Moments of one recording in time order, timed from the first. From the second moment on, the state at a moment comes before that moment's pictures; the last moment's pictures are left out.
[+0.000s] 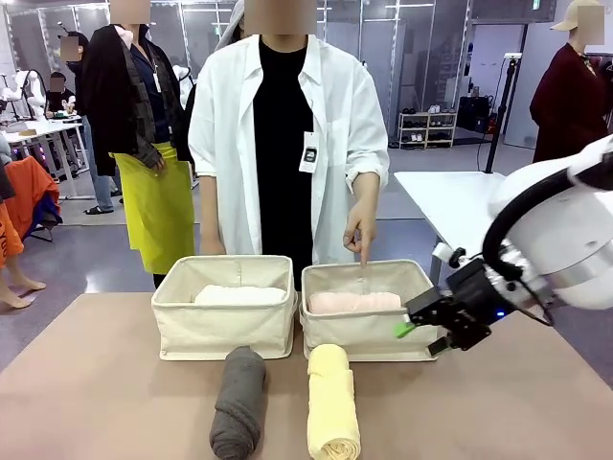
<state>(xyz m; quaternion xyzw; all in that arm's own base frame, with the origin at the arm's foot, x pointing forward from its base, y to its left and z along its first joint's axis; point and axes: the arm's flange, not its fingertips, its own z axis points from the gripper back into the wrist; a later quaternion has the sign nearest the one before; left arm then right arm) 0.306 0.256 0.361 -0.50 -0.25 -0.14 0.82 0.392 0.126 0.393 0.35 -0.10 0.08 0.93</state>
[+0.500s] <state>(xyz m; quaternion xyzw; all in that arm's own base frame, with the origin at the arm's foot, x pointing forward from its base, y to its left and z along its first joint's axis) 0.306 0.256 0.361 -0.50 -0.25 -0.14 0.81 0.389 0.204 0.368 0.30 -0.11 0.06 0.95</state>
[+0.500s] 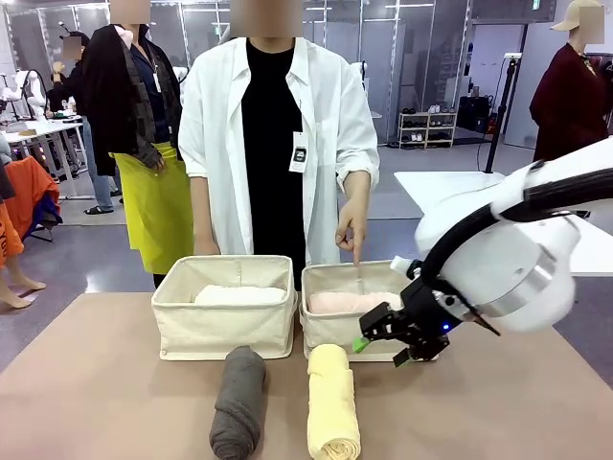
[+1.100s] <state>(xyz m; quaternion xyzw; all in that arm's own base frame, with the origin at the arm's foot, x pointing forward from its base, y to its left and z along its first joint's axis) 0.306 0.256 0.361 -0.50 -0.25 -0.14 0.81 0.397 0.276 0.329 0.26 -0.10 0.08 0.96</state>
